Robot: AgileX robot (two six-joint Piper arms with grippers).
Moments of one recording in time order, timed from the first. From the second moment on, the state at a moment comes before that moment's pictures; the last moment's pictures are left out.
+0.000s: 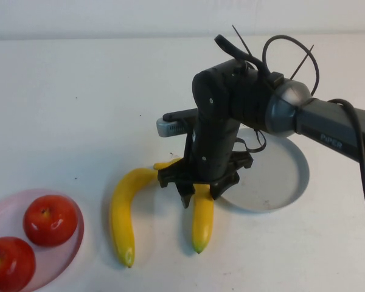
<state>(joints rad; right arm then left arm) 0.72 2.13 -1.81 0.09 1.22 0.35 -0.03 -0.01 0.02 -0.07 0.37 0.12</state>
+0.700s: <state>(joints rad) 0.72 2.18 -1.81 0.09 1.22 0.37 -0.03 -0.01 0.02 -0.07 0.37 0.12</state>
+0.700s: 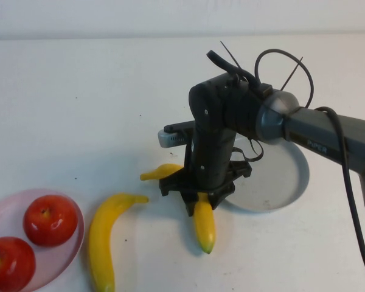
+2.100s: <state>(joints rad) 0.48 1.95 -1.50 -0.06 1.06 0.44 -0.03 -0.01 0.02 -0.07 0.37 0.12</state>
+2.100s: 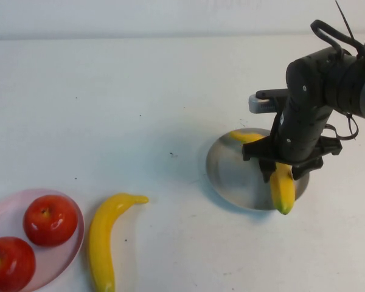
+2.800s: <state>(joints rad) 0.88 1.91 -1.67 0.04 1.10 0.41 -0.03 -0.01 0.02 -0.07 0.37 0.12</state>
